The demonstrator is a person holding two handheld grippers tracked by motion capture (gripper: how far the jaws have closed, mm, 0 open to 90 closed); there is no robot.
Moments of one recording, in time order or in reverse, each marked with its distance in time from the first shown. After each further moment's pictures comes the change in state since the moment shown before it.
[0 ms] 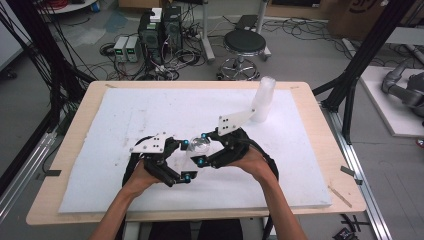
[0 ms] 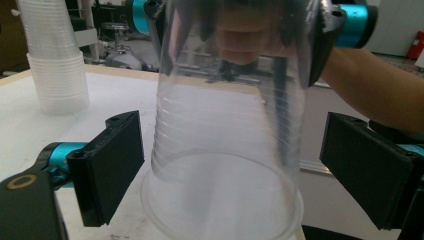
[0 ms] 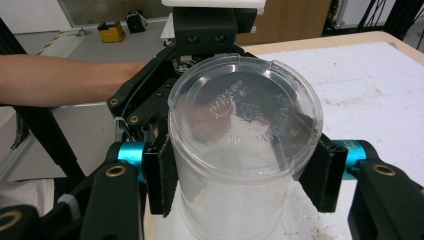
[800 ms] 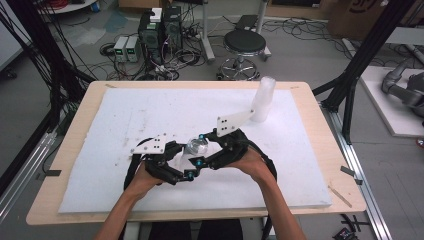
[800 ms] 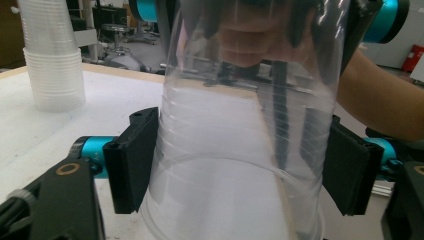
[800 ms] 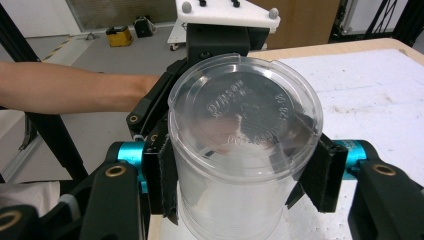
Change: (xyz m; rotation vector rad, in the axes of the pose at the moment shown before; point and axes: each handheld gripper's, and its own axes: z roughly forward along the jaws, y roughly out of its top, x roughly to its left) left arm -0.001 -0.006 0.001 -0.020 0.003 -0.025; right arm 0.002 0.001 0.004 -0.018 0.028 -0.008
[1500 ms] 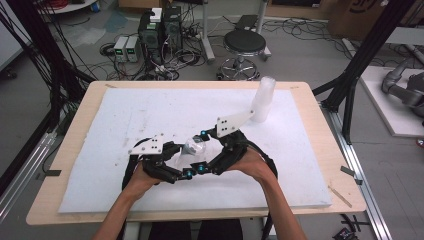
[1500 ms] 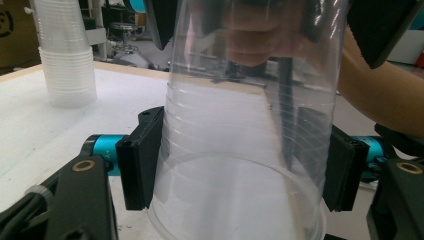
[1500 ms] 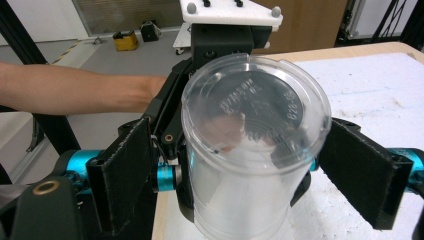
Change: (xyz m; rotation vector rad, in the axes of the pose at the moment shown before) left arm -0.001 0.000 -0.007 0.009 0.031 0.007; right arm 0.000 -0.002 0.002 -0.018 0.019 0.002
